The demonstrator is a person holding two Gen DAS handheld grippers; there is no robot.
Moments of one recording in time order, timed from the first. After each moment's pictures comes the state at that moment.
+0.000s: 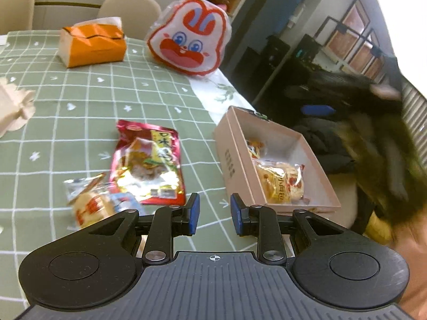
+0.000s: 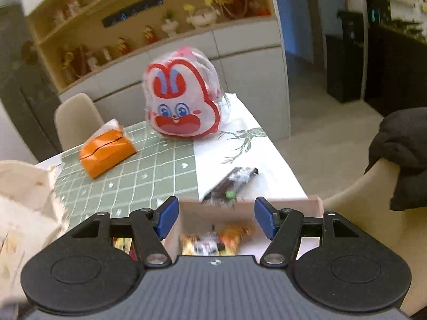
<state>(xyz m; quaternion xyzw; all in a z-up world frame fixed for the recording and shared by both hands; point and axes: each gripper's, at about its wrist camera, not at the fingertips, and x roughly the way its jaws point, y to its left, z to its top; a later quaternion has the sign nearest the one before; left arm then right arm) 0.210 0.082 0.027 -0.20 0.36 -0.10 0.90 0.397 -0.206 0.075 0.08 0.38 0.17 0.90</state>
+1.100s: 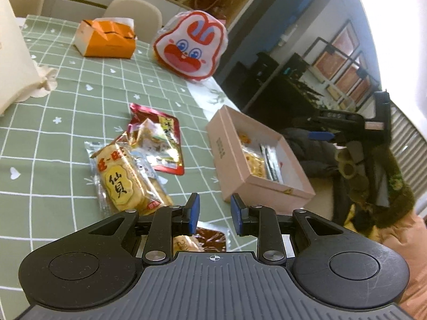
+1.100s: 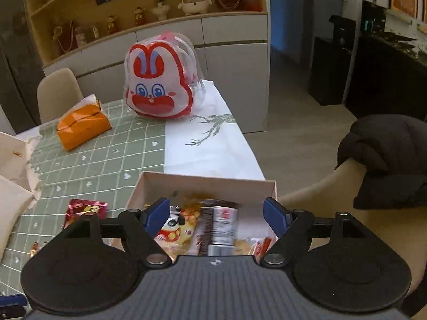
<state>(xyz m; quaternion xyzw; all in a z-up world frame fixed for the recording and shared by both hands) 0.139 0.099 0.023 -0.24 0.33 -0.11 0.91 0.355 -0.235 0.076 0.01 0.39 0.15 0.91</state>
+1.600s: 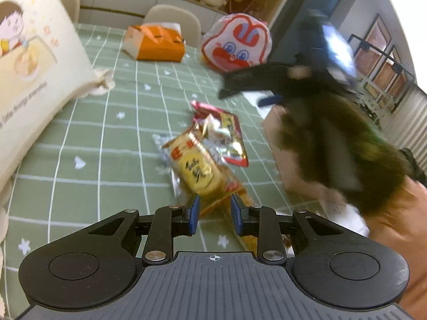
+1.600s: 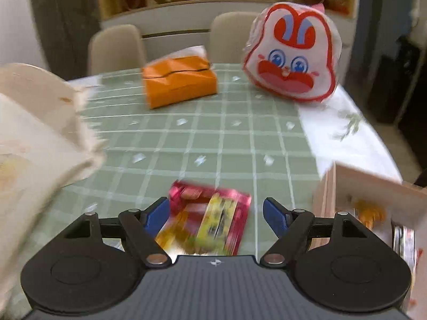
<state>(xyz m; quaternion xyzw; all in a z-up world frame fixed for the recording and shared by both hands) 0.115 0.132 0.001 -0.21 0.34 -0.03 0.92 0.344 0.002 0.015 -0.08 0.39 0.23 0.89</state>
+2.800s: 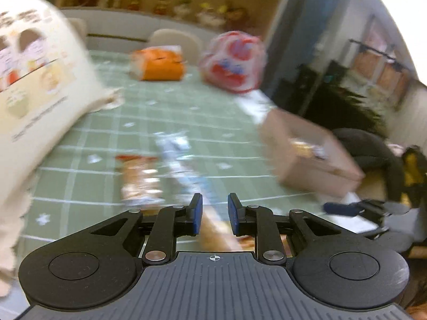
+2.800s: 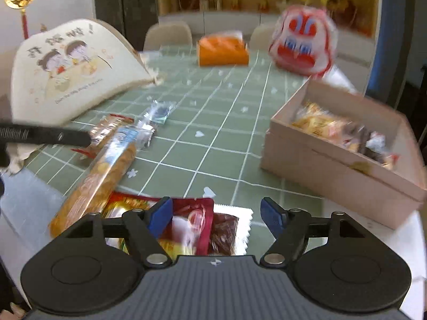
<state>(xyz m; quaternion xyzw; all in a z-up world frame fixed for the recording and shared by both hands) 0.064 0.086 0.017 -0.16 0.30 -0.02 0.94 0.144 -0.157 -0.023 -0.10 0.32 0.34 0.88</state>
